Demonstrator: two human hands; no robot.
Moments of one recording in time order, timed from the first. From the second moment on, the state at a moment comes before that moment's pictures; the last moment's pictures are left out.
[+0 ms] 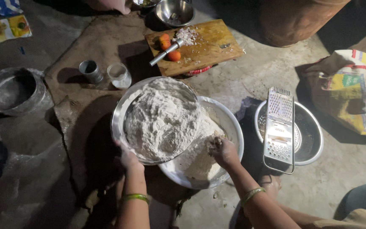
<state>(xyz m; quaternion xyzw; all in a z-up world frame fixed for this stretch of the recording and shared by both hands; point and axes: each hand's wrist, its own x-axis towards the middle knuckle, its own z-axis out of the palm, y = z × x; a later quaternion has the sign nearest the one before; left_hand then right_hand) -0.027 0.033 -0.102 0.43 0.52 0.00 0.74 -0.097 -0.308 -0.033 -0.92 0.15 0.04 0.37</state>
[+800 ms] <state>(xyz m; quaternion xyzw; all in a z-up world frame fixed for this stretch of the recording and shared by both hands) -0.084 0.160 -0.167 0.28 0.53 0.07 0.80 -0.094 -0.267 -0.008 -0.95 0.18 0.21 0.14</state>
